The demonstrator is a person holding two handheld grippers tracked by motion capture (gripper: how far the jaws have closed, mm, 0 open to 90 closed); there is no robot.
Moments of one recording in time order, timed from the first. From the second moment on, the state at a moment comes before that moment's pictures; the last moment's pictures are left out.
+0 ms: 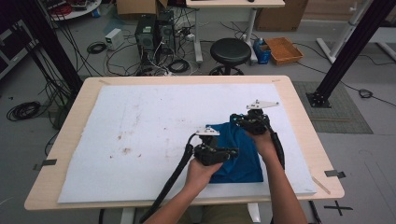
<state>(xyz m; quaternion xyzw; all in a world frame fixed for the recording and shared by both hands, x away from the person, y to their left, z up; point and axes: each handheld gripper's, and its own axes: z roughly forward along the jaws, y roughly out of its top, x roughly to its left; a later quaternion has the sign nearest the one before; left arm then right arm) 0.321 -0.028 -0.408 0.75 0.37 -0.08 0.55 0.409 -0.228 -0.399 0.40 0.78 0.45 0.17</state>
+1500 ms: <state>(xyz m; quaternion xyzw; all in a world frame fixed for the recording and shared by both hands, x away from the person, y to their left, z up) 0.323 0.146 -0.422 0.71 0.40 0.14 0.56 0.273 -0.287 -0.431 0.31 0.89 0.33 0.11</state>
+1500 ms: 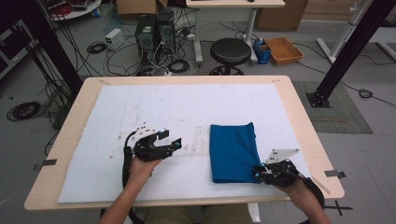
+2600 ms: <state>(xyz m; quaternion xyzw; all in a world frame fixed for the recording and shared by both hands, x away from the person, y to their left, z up) 0.315 0.171 -0.429 0.70 0.41 0.14 0.56 0.330 -0.241 -0.413 0.40 0.80 0.42 0.18</state>
